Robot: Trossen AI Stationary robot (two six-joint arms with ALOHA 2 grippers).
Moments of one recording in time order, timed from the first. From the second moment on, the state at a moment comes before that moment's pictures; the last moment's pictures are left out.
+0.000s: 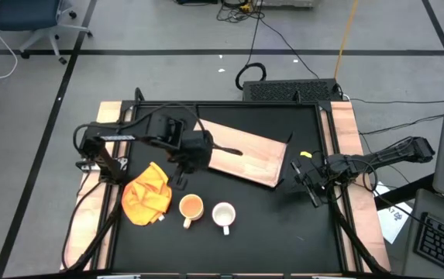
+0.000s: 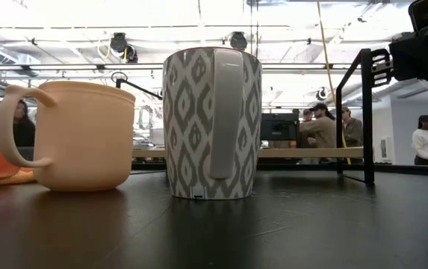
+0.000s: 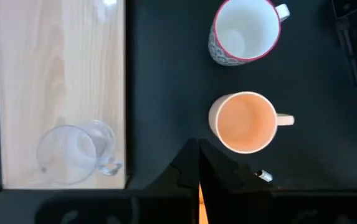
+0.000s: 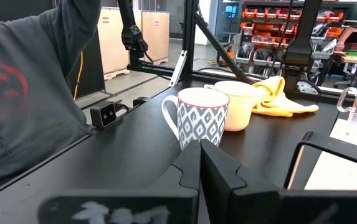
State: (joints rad) left arm -0.08 1.77 2.05 -1.55 0.10 0.19; right arm 0.21 0.39 0.01 0.30 -0.24 -0.05
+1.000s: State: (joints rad) left arm -0.11 1.27 1.73 -1.30 -0.10 0.14; right arm 0.21 0.39 0.01 0.31 -0.24 -0.05
